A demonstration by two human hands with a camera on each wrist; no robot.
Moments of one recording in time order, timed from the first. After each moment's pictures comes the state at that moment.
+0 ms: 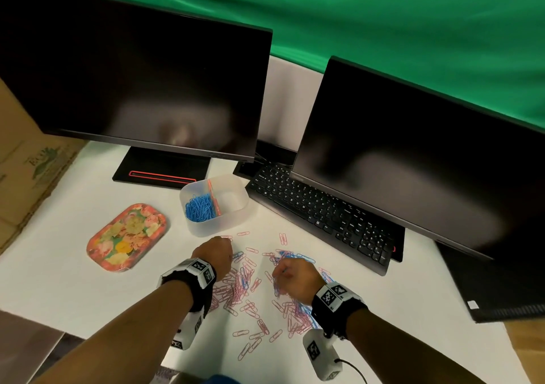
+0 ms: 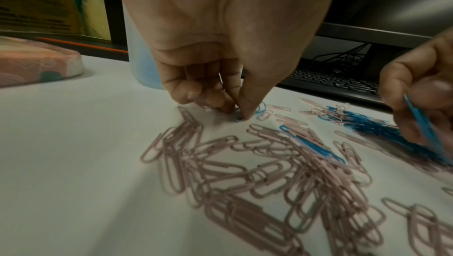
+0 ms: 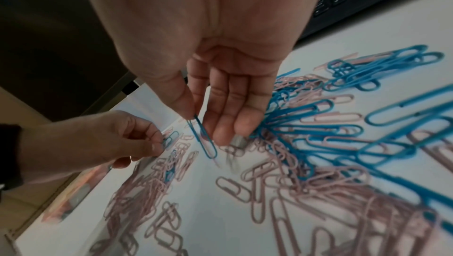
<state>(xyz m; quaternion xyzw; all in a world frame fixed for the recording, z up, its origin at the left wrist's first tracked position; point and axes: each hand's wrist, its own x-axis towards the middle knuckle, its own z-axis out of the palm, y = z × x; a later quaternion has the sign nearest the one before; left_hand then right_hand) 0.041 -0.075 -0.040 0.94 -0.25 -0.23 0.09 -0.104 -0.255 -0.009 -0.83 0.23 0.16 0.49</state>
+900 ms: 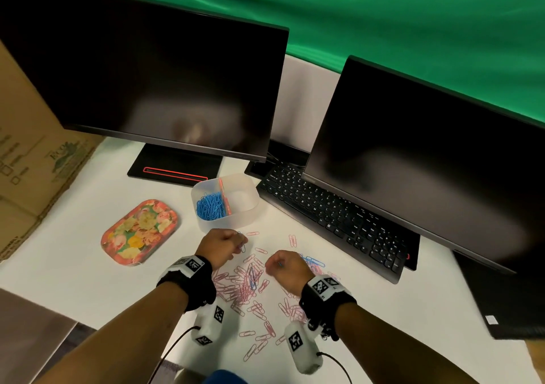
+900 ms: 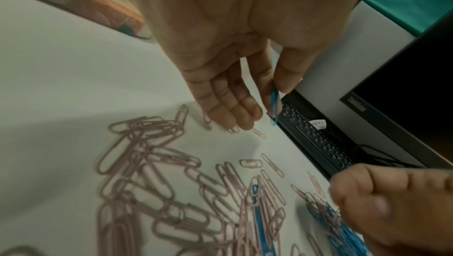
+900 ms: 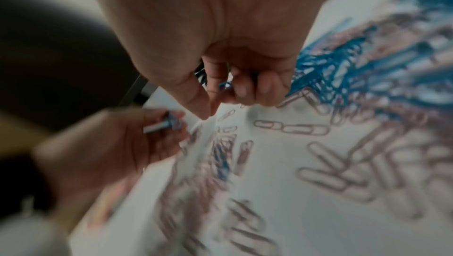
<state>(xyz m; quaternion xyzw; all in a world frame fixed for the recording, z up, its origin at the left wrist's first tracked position) 0.044 -0.065 -0.018 0.79 -0.02 -0.32 0.52 -0.069 -0.227 0.001 -0.81 0.27 0.18 0.50</state>
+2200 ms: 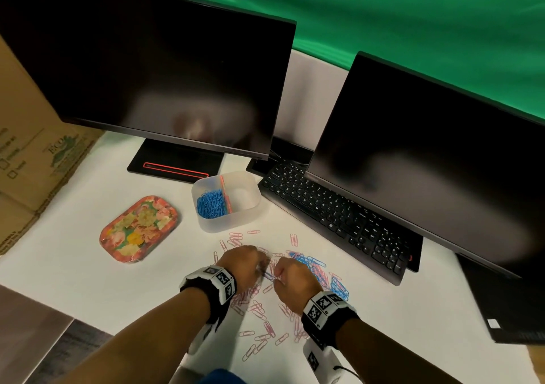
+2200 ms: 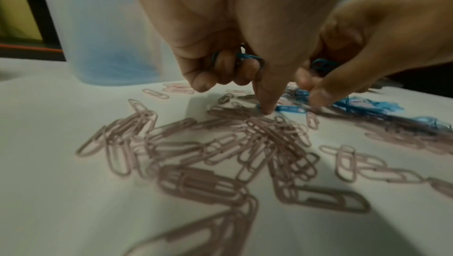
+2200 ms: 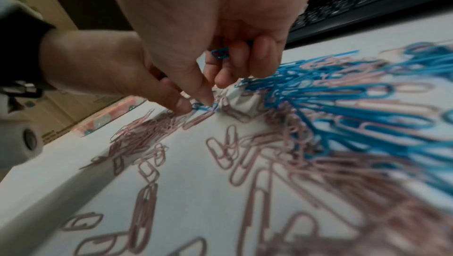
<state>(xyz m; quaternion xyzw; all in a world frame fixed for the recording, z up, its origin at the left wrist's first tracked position) 0.011 -0.091 -0.023 0.87 -0.37 -0.27 0.16 -0.089 -0.234 -0.015 -0.93 0.15 0.16 0.29</state>
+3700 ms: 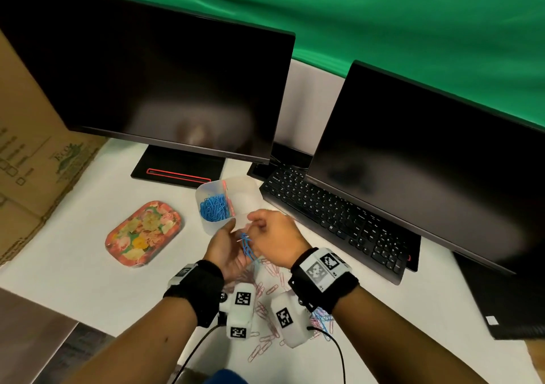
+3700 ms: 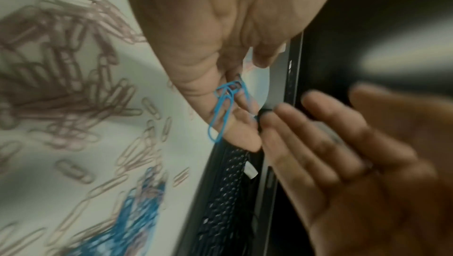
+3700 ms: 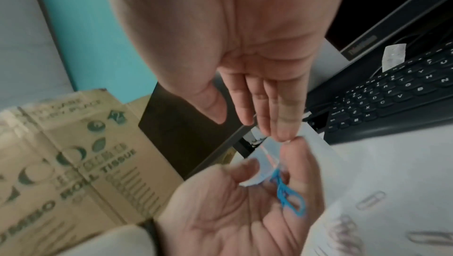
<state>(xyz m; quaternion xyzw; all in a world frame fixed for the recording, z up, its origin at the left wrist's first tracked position) 0.023 -0.082 0.039 0.31 0.25 -0.43 0.81 -0.020 -0.194 0.095 -0.88 0.16 0.08 0.45</state>
